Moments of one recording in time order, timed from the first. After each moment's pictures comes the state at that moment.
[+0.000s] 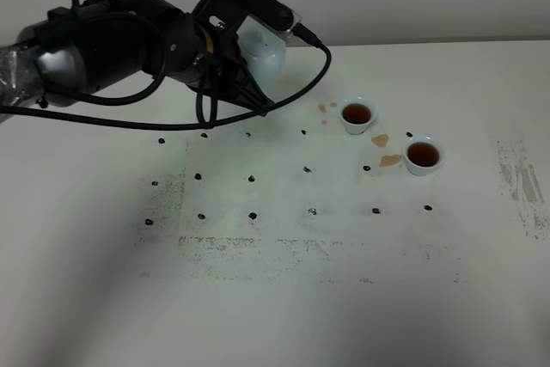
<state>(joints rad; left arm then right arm) -0.50 1.94 -1.50 0.20 0.47 0.12 -0.08 -0.01 -0.52 0.21 1.10 -0.07</state>
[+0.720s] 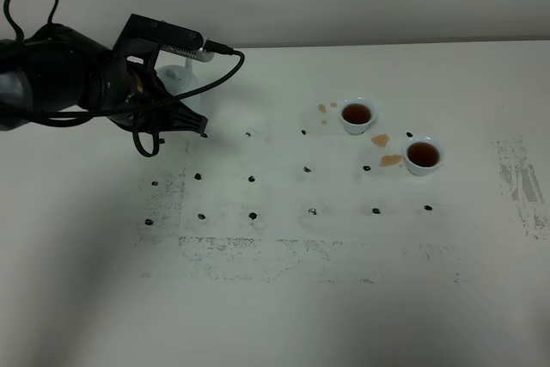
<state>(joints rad) -0.35 1.93 -1.29 0.27 0.39 -0.16 -0.08 -0.01 -0.52 0.21 1.10 -0.07</state>
